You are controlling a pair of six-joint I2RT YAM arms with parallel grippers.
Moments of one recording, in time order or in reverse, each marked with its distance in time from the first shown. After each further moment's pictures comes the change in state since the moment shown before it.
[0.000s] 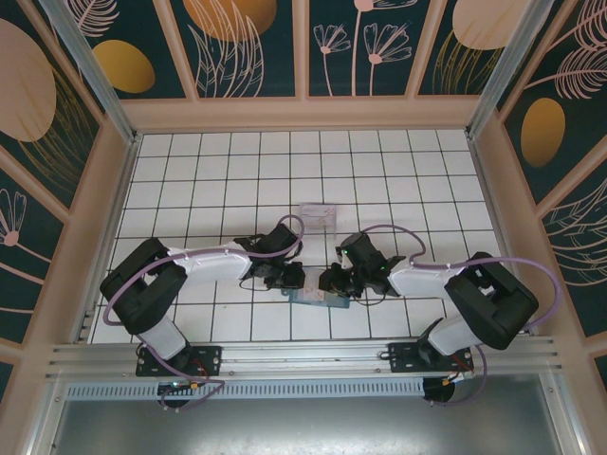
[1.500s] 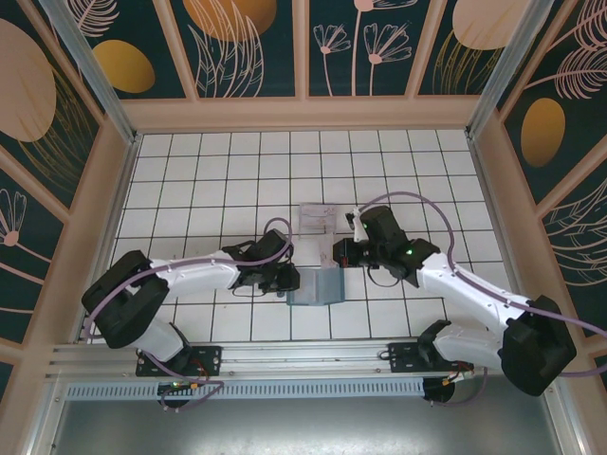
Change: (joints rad) left arm -0.008 -0.136 -0.117 0.074 -0.050 -0.129; right arm -0.089 -0.311 0.224 -0.361 0.159 -0.402
